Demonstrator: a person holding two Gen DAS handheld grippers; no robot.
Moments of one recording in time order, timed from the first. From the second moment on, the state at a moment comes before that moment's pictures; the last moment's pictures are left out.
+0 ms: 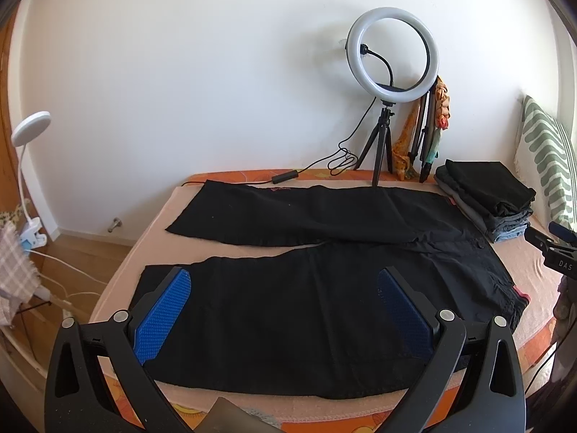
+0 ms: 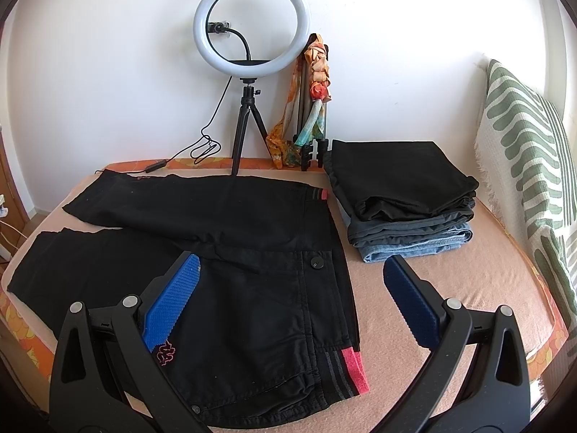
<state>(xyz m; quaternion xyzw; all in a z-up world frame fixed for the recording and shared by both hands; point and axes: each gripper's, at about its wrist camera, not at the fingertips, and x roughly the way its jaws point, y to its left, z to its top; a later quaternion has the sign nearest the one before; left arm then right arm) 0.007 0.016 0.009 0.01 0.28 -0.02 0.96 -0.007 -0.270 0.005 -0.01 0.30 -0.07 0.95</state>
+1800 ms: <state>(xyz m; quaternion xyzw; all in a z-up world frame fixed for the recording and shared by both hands) 0.005 0.015 0.006 0.01 0.28 -0.02 0.96 -0.006 -0.266 0.001 -0.01 0.30 -0.07 0.95</state>
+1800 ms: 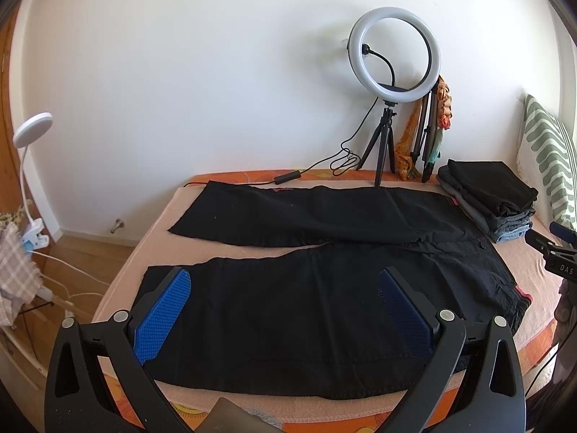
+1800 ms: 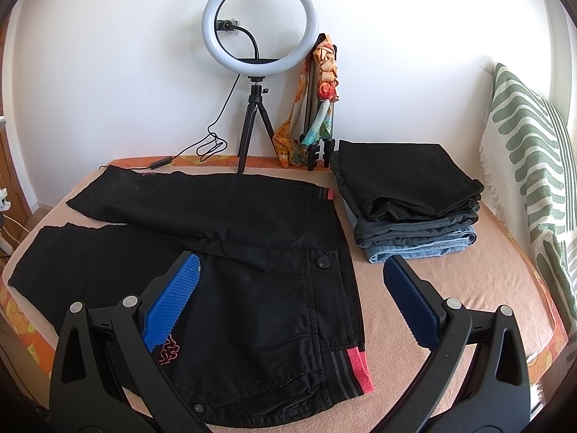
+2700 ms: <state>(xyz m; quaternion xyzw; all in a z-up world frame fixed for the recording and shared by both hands) 0.045 0.044 -0.002 -0.01 0.31 0.02 0.95 0.044 -0.252 0.015 -0.01 0.31 -0.03 0.95</state>
